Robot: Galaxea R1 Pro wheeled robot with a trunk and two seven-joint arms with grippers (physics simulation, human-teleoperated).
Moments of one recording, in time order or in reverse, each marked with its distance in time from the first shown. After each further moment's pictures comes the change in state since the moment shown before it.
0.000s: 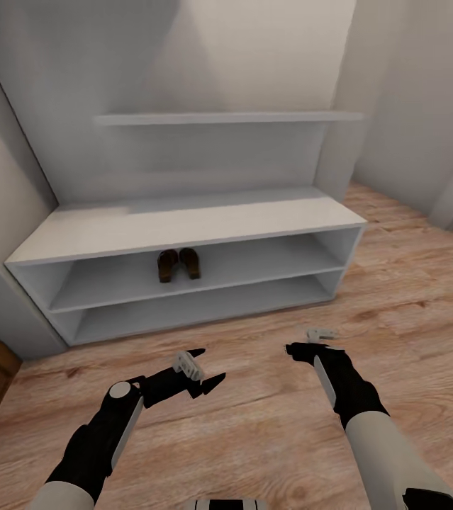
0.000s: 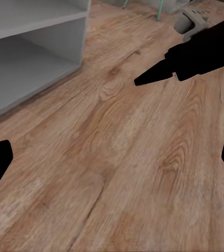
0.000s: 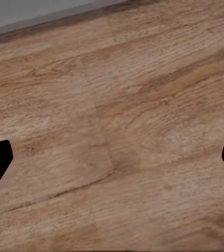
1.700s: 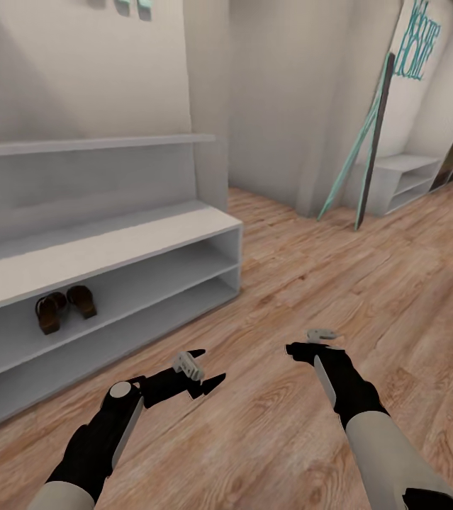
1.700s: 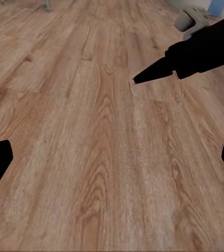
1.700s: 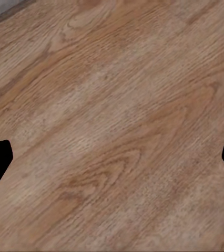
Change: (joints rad) left arm 0.000 -0.001 0.000 0.000 0.000 0.014 0.000; right arm 0.000 0.000 -0.001 0.000 0.000 -0.001 0.000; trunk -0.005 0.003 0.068
